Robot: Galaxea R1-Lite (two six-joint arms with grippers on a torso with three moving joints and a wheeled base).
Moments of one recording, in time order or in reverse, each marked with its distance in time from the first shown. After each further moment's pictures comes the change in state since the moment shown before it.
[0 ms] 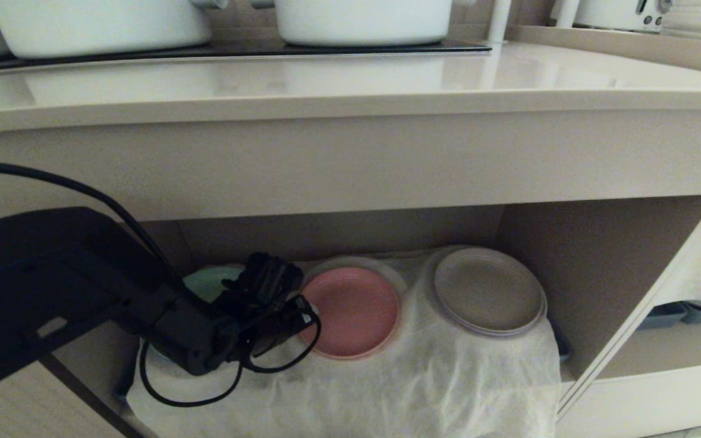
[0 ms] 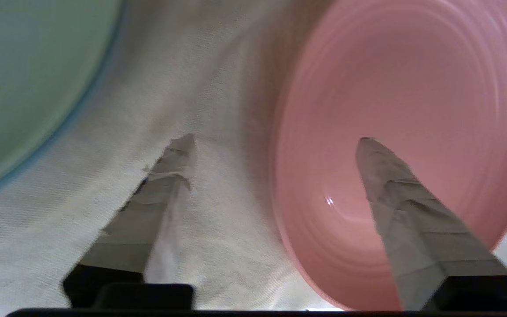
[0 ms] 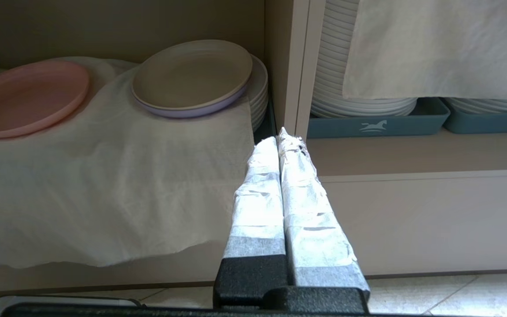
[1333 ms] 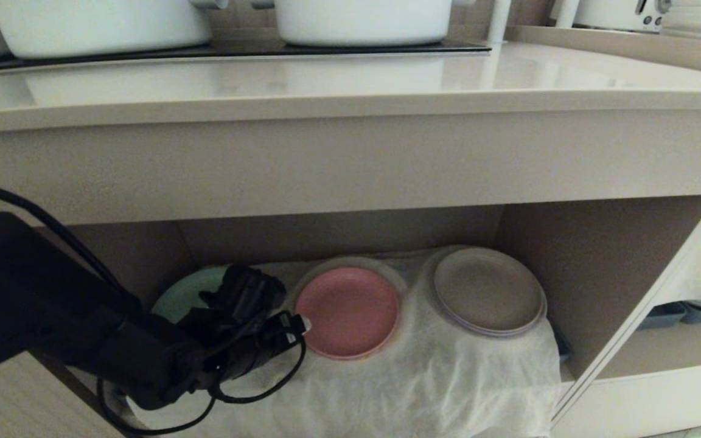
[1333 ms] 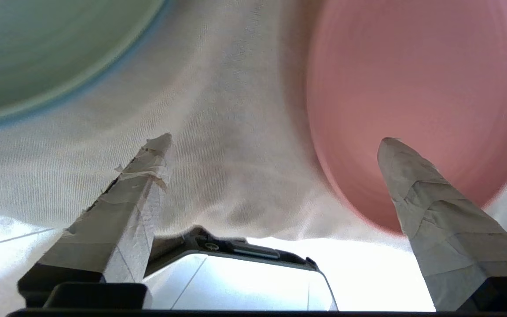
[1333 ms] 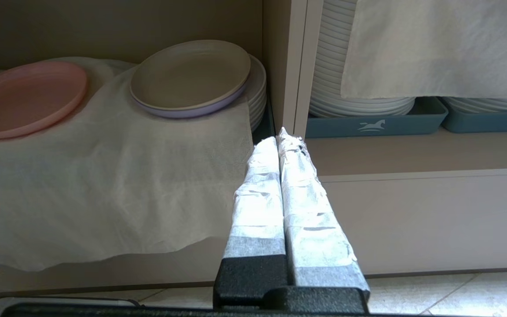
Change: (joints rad) left arm -0.025 -0.140 0.164 0.002 0.008 0.009; right arm -0.003 0.000 0.000 0.000 0.000 0.000
